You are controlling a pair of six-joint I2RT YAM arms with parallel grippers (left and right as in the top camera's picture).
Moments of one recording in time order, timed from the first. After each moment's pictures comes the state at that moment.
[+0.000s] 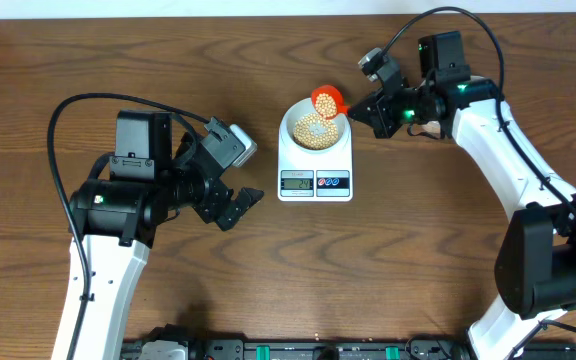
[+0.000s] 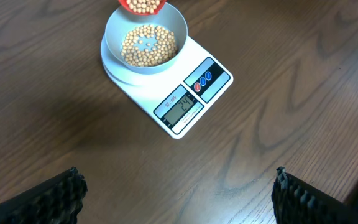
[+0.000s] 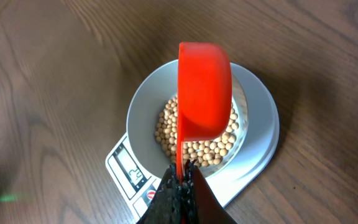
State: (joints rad) left arm -0.12 1.17 1.18 -1.01 0.52 0.59; right arm 0.20 1.86 1.45 -0.59 -0.72 -0.30
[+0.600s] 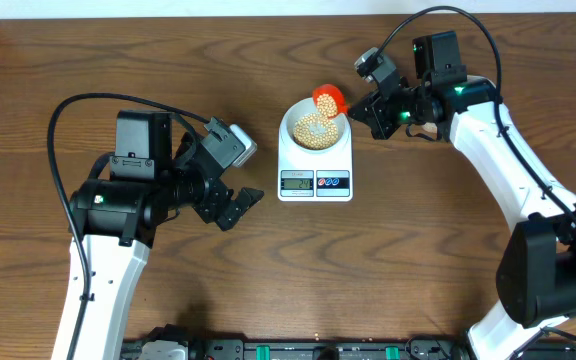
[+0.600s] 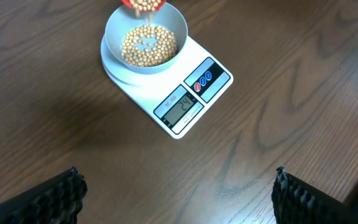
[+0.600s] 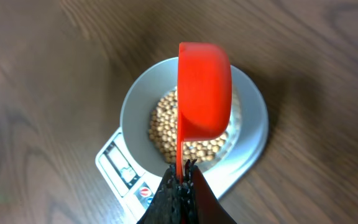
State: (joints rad) left arm -0.12 1.17 1.18 -1.01 0.52 0.59; right arm 0.23 1.82 1.45 -0.60 -0.62 -0.30
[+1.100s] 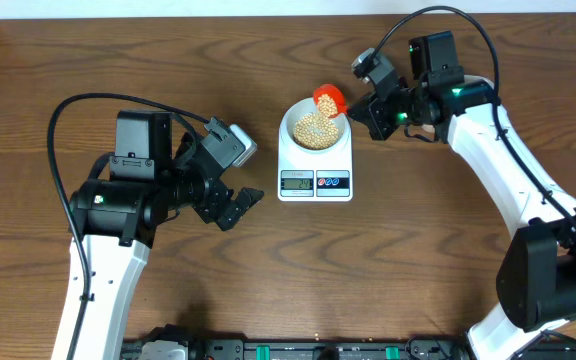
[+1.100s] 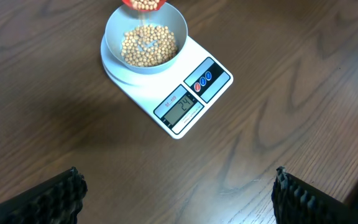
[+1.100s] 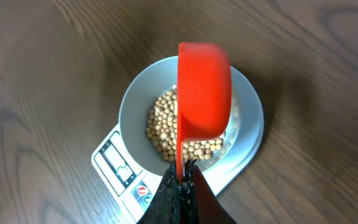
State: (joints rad) left arm -0.12 1.17 1.18 -1.01 0.52 0.59; right arm 0.25 1.81 1.45 -0.61 -0.58 -0.30
